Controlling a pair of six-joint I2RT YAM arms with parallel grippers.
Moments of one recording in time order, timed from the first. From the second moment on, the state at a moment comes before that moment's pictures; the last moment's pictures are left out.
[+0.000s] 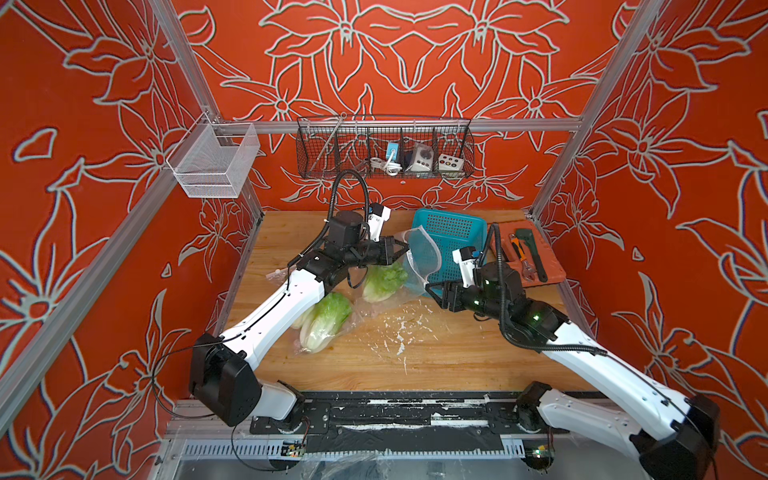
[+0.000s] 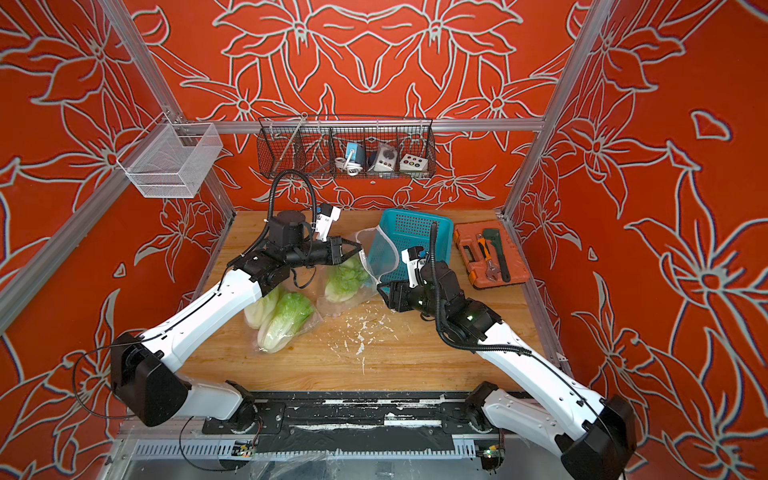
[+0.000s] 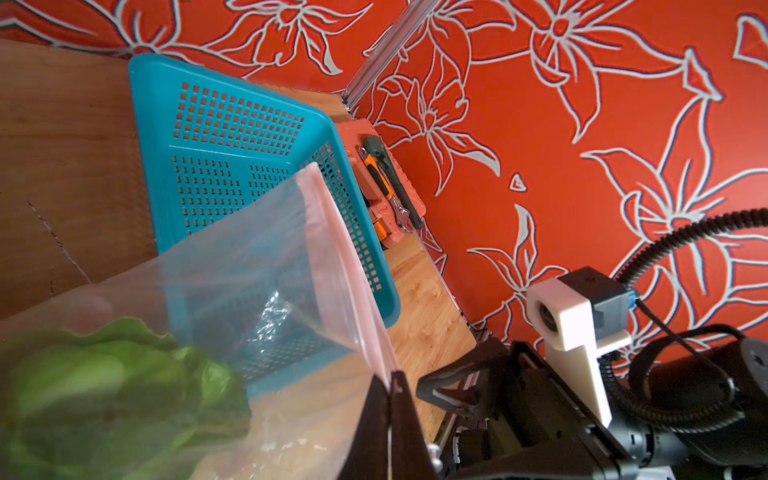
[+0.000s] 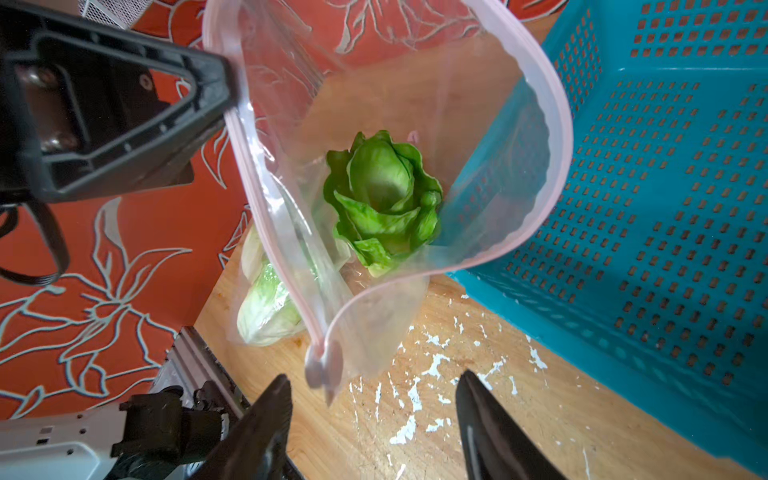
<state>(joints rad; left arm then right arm) -0.47 1.41 1.26 -0.23 0.55 -0.58 0.71 1.03 0.85 -0.30 -0.15 0.54</state>
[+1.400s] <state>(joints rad) -0.41 1.30 1.33 -0.23 0.47 -0.31 0.50 1.36 1.33 -0.66 -0.37 -0.13</state>
